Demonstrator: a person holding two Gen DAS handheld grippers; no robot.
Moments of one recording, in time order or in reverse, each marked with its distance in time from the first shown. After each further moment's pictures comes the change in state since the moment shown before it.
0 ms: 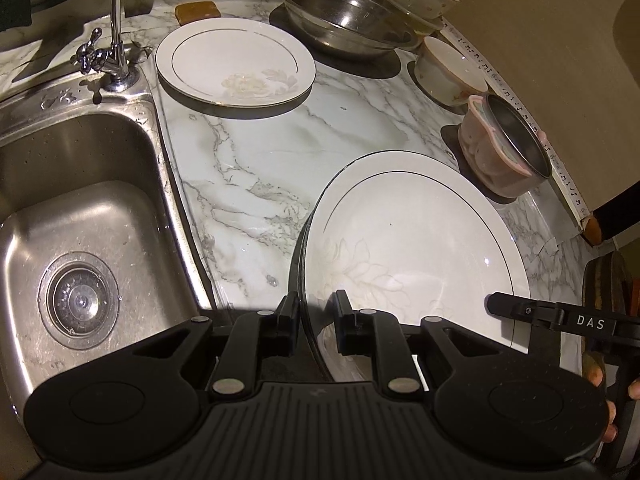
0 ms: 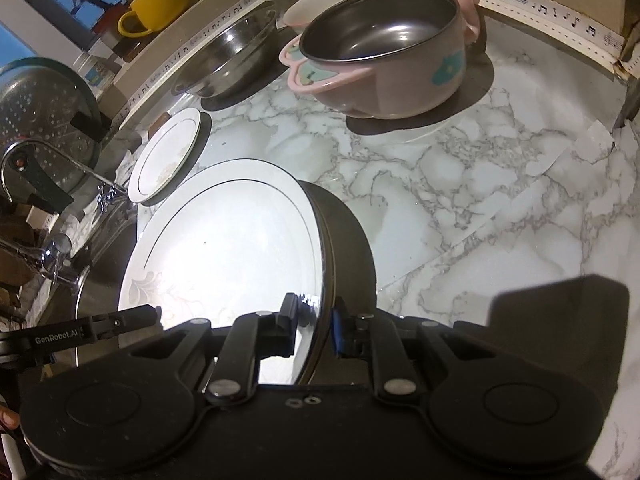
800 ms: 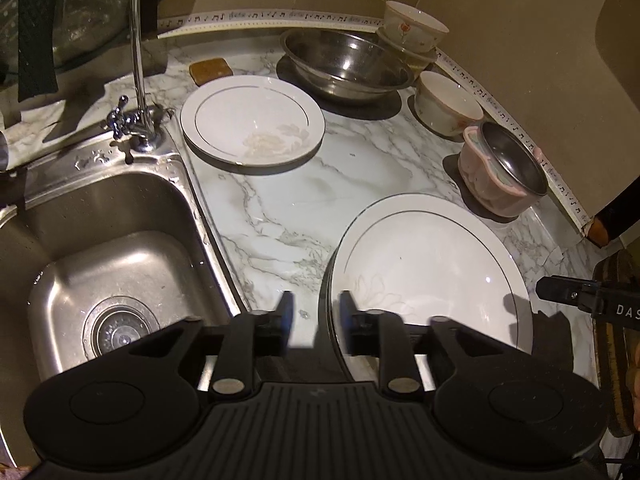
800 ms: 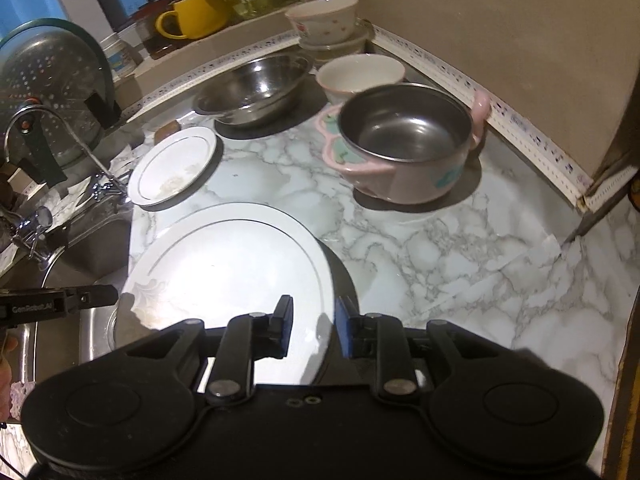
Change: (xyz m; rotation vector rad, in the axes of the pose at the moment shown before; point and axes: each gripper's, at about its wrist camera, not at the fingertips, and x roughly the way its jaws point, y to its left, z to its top) left arm -0.040 0.000 0.010 0.070 -0.091 0.059; right arm -0.040 0.049 0.012 -0.216 -0.101 -0.168
